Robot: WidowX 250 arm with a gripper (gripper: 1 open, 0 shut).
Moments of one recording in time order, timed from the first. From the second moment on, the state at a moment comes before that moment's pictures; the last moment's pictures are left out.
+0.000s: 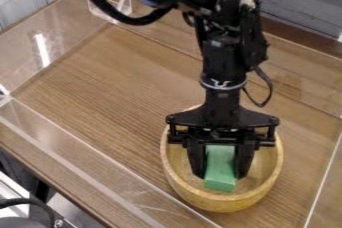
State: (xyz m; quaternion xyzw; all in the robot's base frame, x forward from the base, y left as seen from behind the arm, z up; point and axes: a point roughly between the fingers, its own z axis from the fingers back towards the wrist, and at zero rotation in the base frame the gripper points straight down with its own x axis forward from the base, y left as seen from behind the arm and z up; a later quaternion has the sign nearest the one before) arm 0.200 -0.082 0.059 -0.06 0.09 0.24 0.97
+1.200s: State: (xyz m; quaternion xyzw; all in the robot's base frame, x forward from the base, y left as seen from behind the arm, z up) arm 0.209 -0.079 0.030 -0.07 0.06 0.26 0.96
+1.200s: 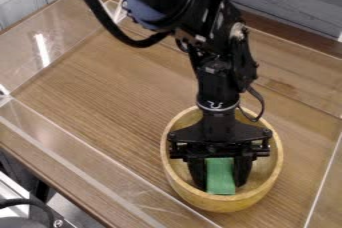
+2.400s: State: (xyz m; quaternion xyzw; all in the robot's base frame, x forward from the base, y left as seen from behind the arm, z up) arm 0.196 -0.042 0.075 -0.07 0.07 0.28 0.96
